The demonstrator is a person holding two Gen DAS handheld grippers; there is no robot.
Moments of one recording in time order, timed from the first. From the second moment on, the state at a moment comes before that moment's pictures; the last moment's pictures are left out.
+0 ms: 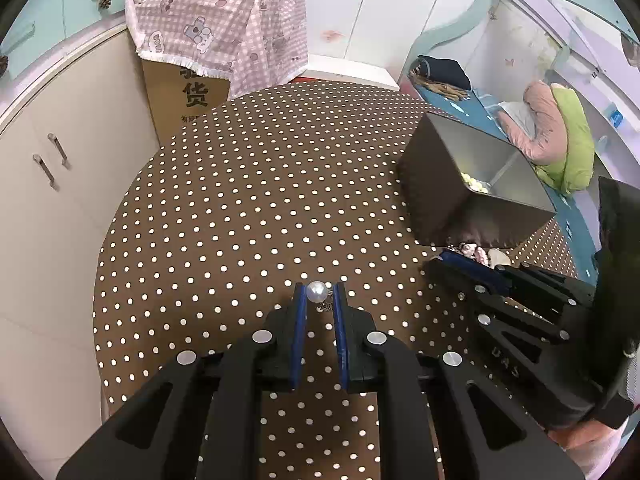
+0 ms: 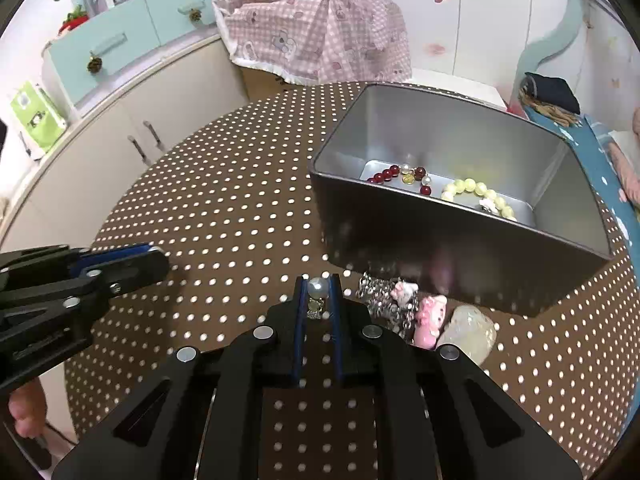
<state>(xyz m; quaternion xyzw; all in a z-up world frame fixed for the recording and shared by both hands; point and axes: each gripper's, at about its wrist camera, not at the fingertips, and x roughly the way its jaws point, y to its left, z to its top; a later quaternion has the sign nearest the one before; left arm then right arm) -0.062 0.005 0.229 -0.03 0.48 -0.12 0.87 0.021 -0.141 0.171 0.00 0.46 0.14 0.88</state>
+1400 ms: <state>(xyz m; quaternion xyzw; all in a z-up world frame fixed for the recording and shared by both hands) -0.012 -0.103 0.304 0.01 0.43 -0.20 0.88 0.040 -0.239 0.266 0.07 0.37 0.08 0.92</state>
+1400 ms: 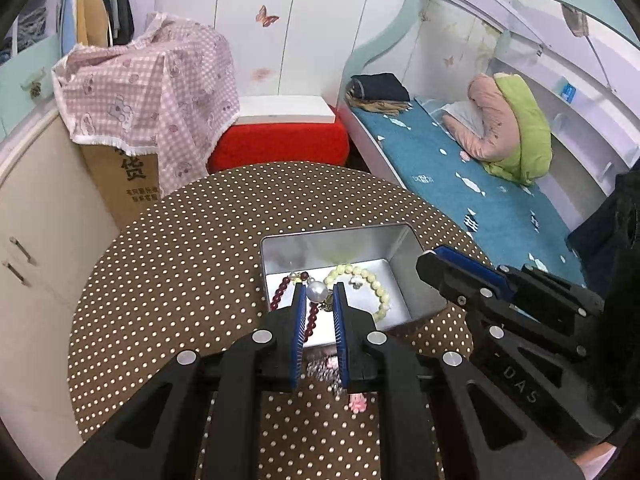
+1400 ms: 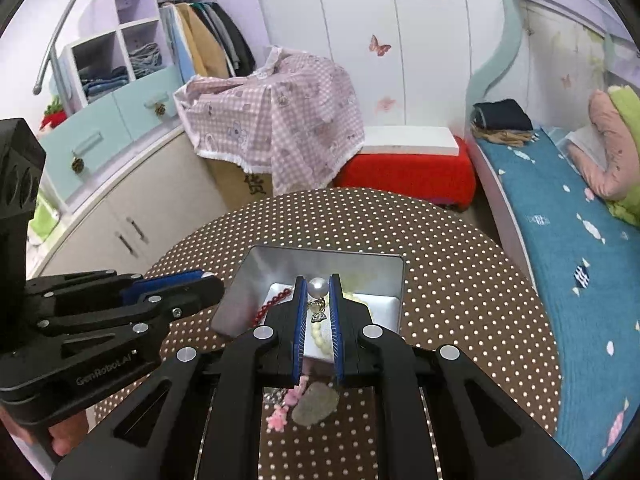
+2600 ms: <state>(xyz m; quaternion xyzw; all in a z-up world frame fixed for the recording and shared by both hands) -0.030 -0.085 0.287 0.01 0.45 -0.18 0.87 0.003 -0.257 0.248 0.08 0.38 0.06 0.92</state>
